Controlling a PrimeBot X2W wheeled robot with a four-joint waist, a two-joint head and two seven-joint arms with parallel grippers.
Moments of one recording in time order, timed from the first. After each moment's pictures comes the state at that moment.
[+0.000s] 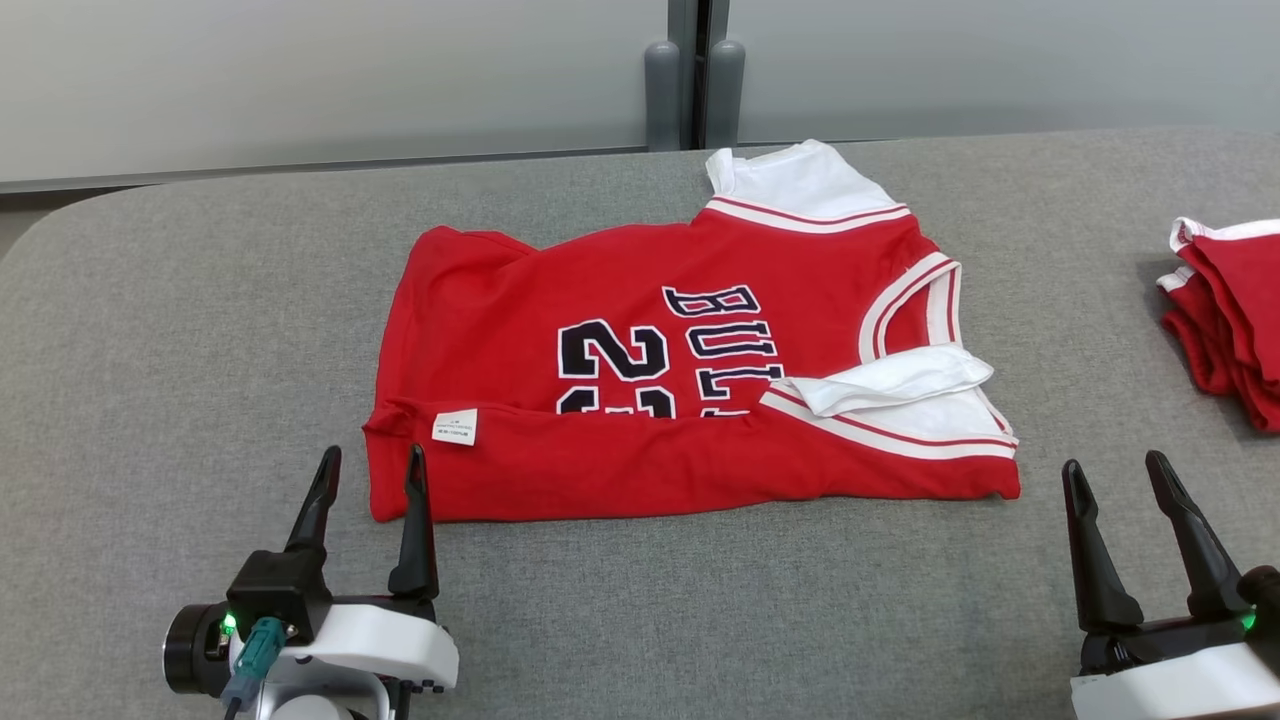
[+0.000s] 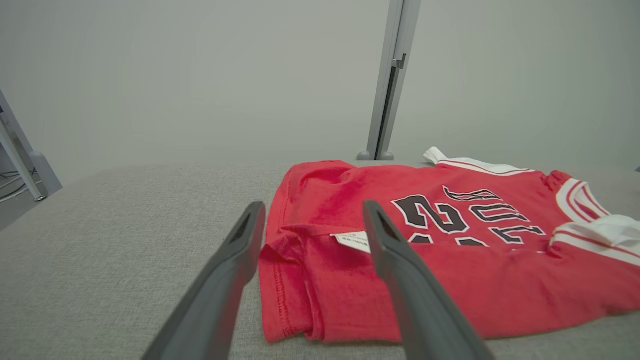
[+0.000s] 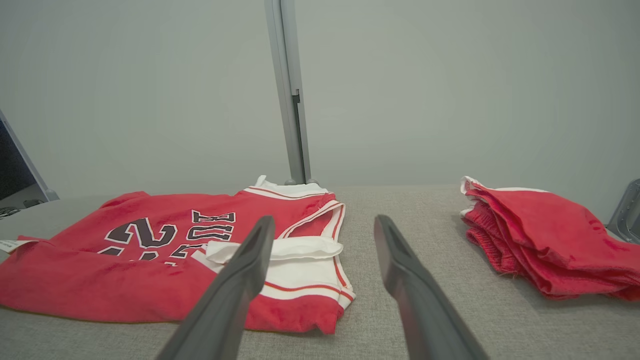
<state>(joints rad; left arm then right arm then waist) -0.08 0.09 -0.18 0.21 -0.24 0.12 -0.26 0.06 -0.21 0.06 0.02 0.28 0.13 -0.21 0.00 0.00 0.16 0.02</state>
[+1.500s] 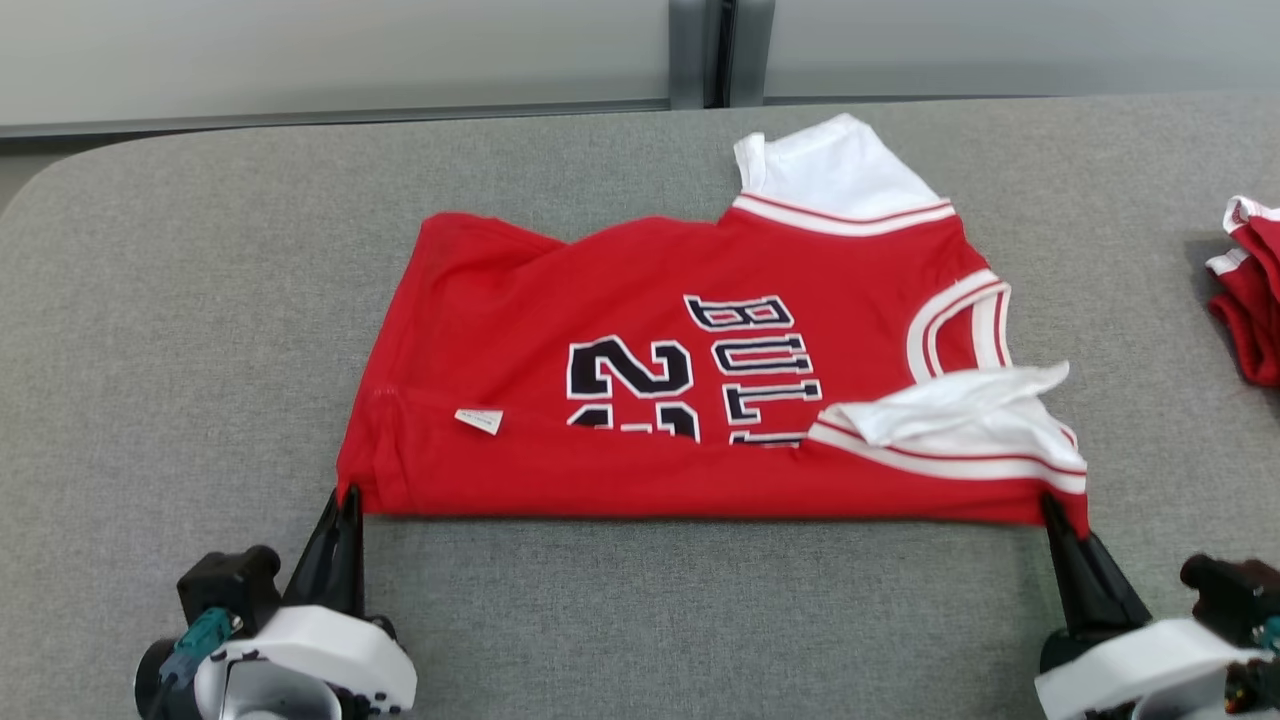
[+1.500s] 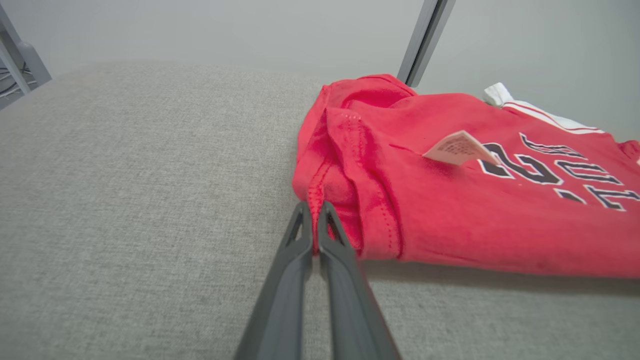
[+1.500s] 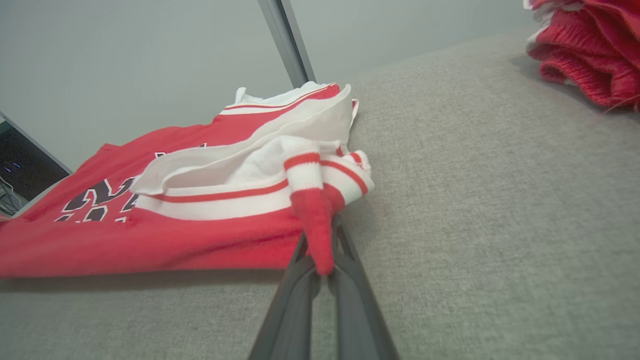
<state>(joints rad) -0.11 0.14 -0.17 0.30 -0.41 0.08 -0.16 -0.14 -0.30 0.29 0.41 0.64 0.13 -0.26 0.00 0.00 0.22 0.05</state>
